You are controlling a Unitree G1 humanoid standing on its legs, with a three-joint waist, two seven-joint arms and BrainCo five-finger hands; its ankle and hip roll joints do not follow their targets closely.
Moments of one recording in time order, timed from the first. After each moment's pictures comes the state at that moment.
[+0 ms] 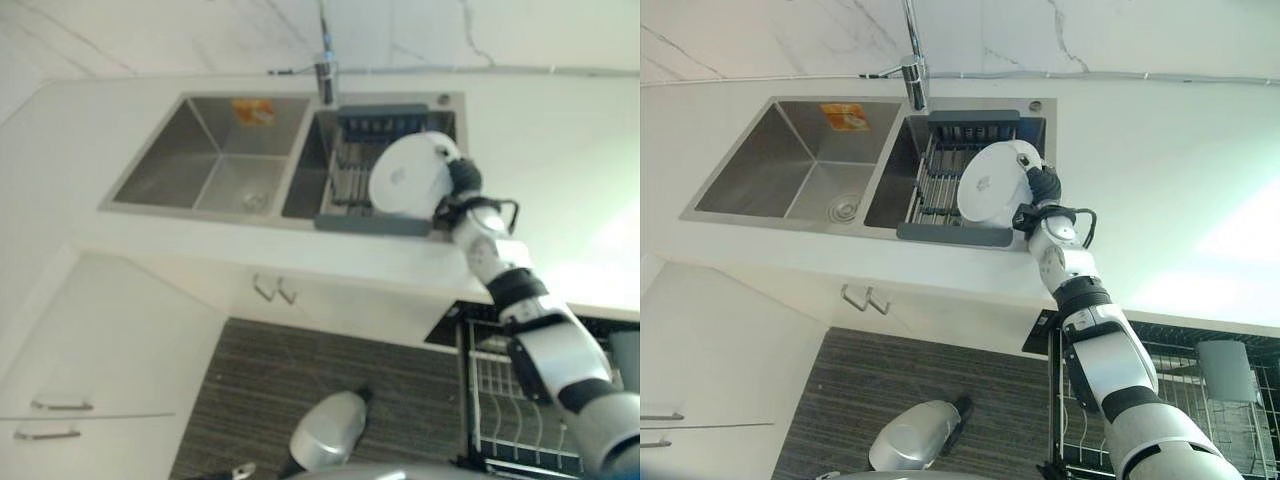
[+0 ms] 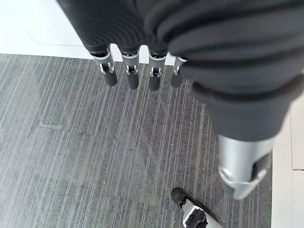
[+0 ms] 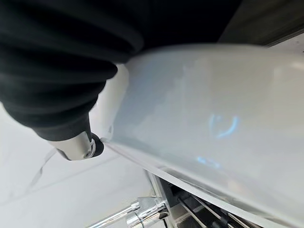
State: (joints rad) left arm 0.07 0.30 -0.12 1.15 -0.17 0.24 0.04; right arm -0.89 -0.32 0.19 0.77 0.68 -0.05 -0.18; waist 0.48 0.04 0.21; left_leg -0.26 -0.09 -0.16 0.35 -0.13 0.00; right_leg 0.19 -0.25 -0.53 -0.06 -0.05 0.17
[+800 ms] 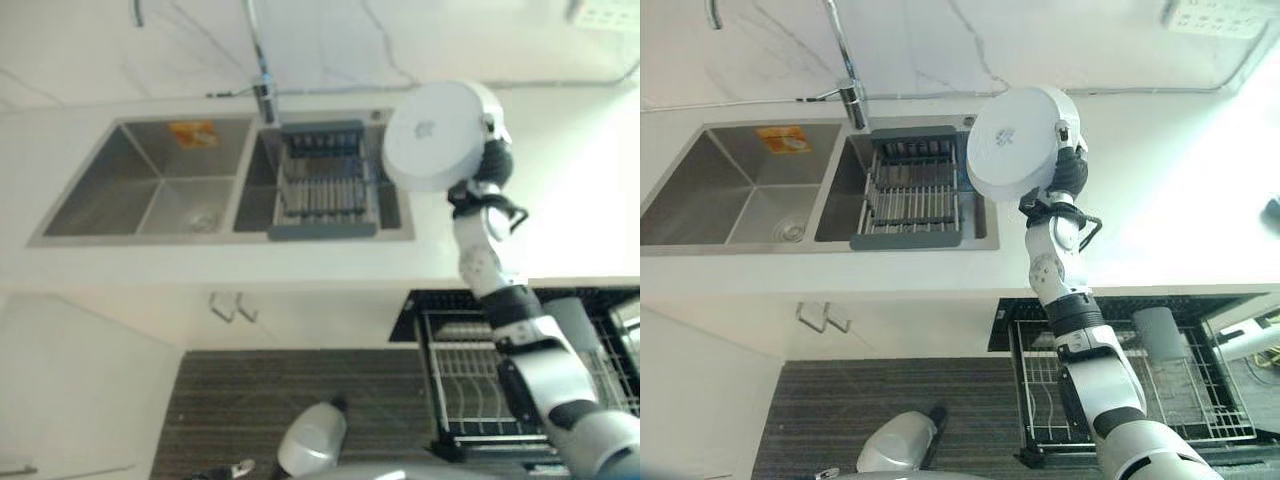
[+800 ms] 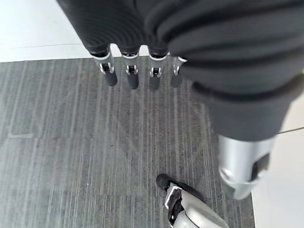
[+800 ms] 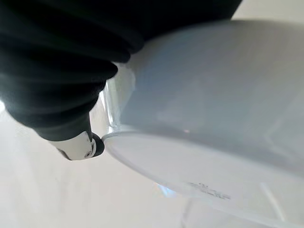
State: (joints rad) left arm 0.07 0.30 -0.10 1.16 -0.17 0.26 0.08; right arm -0.72 -0.23 0.11 0.43 0.86 -0.30 -0.37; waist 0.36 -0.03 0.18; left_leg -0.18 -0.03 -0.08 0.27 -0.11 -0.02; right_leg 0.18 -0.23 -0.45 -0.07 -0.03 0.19
